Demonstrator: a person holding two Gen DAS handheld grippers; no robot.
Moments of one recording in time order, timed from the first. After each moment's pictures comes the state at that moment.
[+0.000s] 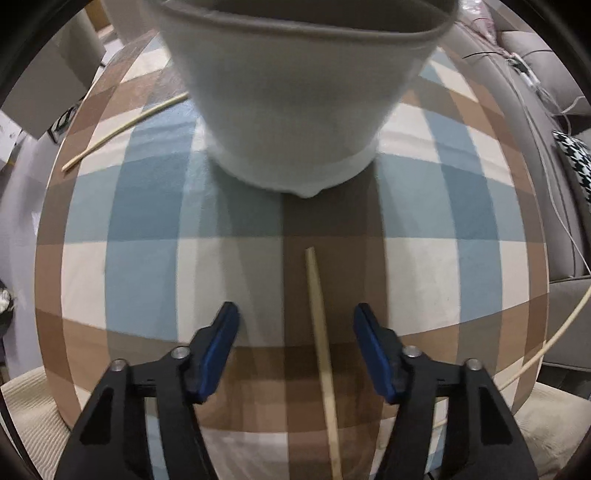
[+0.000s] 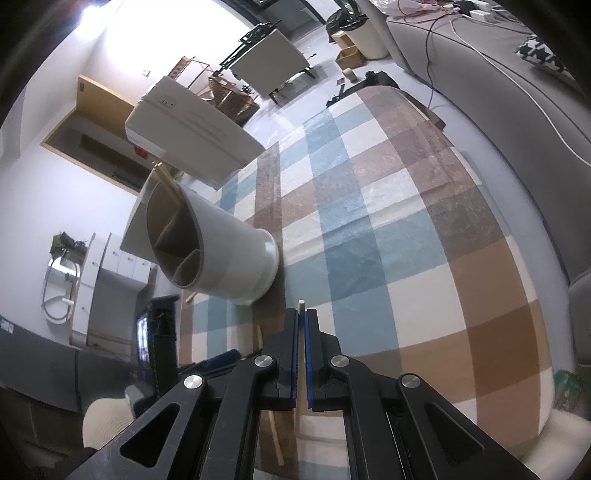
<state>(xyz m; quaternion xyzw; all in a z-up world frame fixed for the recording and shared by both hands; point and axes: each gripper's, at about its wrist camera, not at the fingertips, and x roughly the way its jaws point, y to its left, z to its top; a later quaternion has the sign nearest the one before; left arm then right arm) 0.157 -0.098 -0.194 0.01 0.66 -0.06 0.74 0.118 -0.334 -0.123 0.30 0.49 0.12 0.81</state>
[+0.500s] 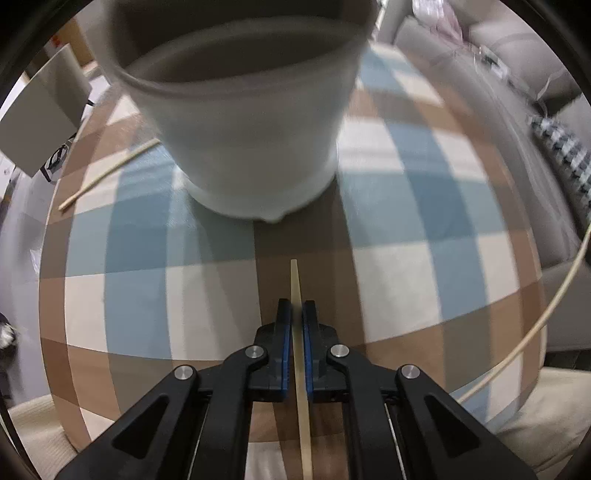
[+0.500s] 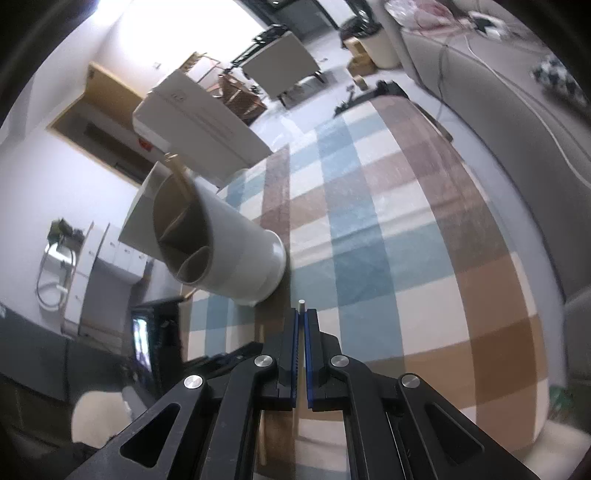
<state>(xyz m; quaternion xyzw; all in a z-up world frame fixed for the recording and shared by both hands) 0.127 -0.102 -0.167 0.02 0.61 -0.09 0.79 0.117 -0.319 -0.110 0.26 0.48 0.12 0.83</state>
